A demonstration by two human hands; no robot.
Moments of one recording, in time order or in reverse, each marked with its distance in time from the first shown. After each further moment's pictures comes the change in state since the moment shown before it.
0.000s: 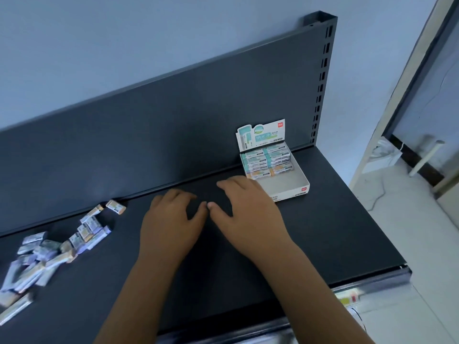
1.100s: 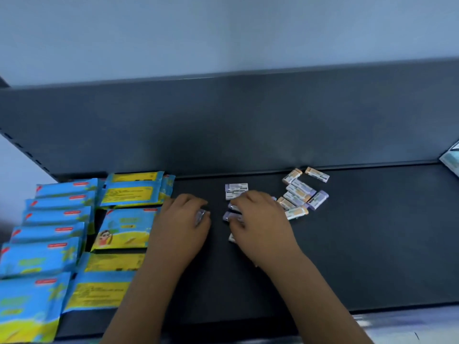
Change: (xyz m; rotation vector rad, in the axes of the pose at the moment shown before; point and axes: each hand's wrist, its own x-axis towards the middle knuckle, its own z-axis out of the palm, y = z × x) left_hand -0.092 -0.476 -0.137 -0.121 0.002 -0.107; right_hand -0.002 -0.344 0.352 -0.285 -0.187 -0.071
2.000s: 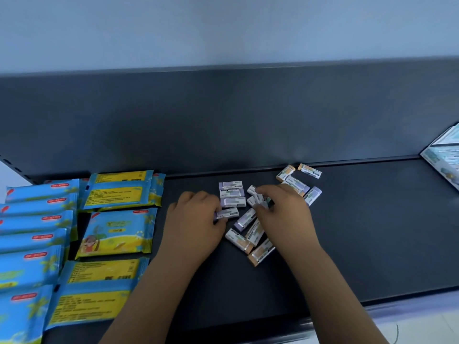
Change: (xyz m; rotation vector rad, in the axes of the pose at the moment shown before) left_hand 0.015 0.026 0.009 0.025 -0.121 0.128; right_hand 0.000 0.036 -0.011 0.209 0.179 0.242
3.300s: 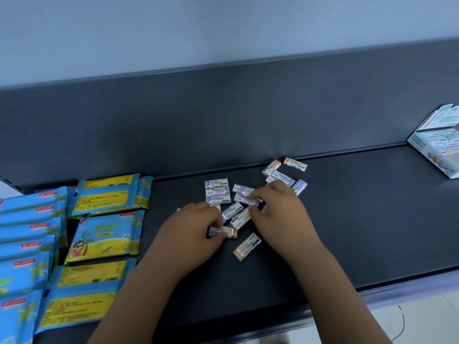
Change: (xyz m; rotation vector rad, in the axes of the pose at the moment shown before) left_hand -0.014 0.017 -0.009 -0.068 -0.193 0.183; right_hand -0.010 0.021 -0.017 -0.055 -0.025 -0.079
